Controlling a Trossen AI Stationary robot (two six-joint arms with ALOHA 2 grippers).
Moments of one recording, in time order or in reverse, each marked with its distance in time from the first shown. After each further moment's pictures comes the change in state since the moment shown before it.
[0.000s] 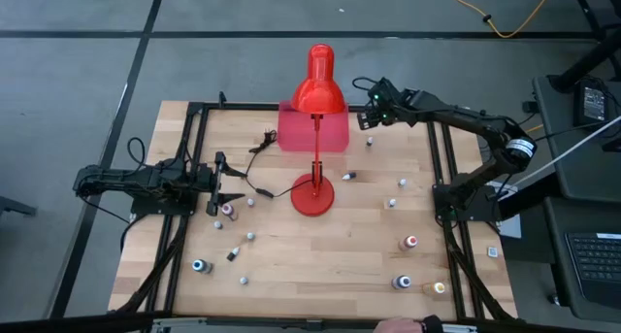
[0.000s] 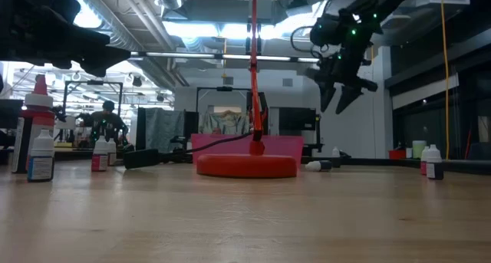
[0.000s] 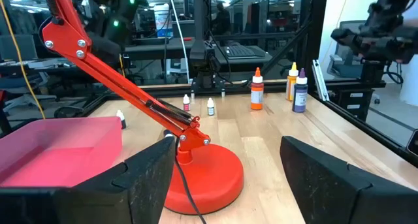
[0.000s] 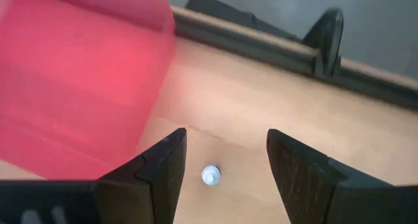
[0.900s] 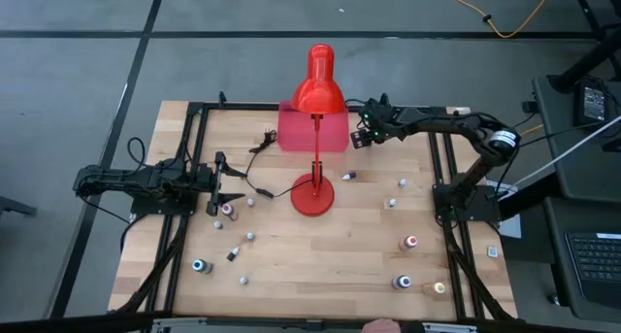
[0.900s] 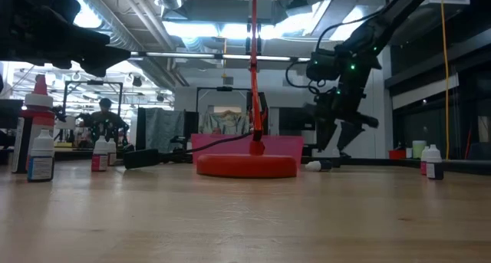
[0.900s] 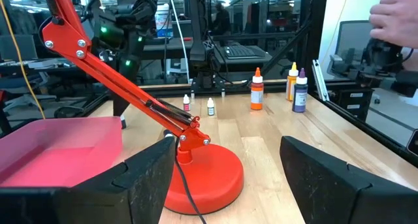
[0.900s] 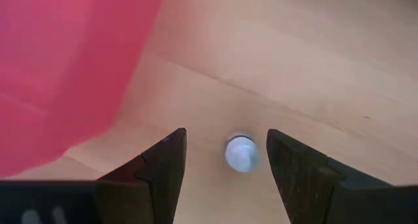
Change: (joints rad) left arm 0.000 0.000 0.000 0.000 0.000 0.000; right arm 0.036 0.141 -0.180 0.223 -0.098 0.013
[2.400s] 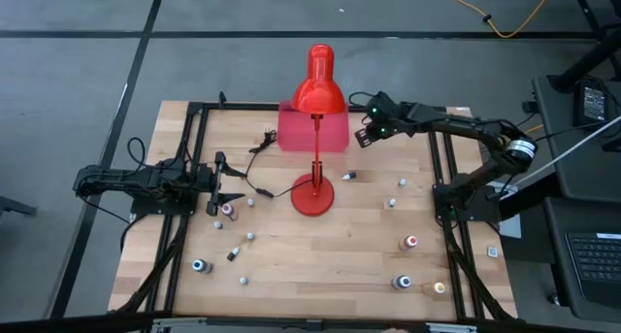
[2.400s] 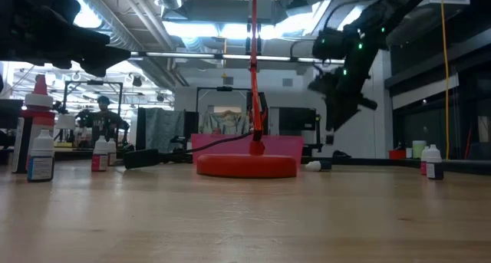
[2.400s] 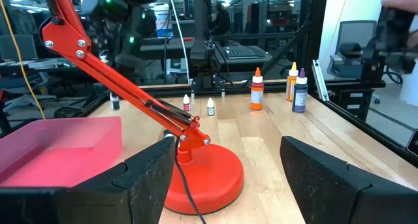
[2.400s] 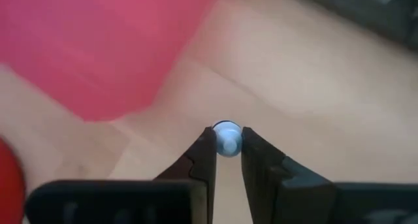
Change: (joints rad) left arm 0.000 0.000 0.000 0.000 0.000 0.000; right arm 0.015 -0.158 0.046 -0.111 -0.031 -0.176
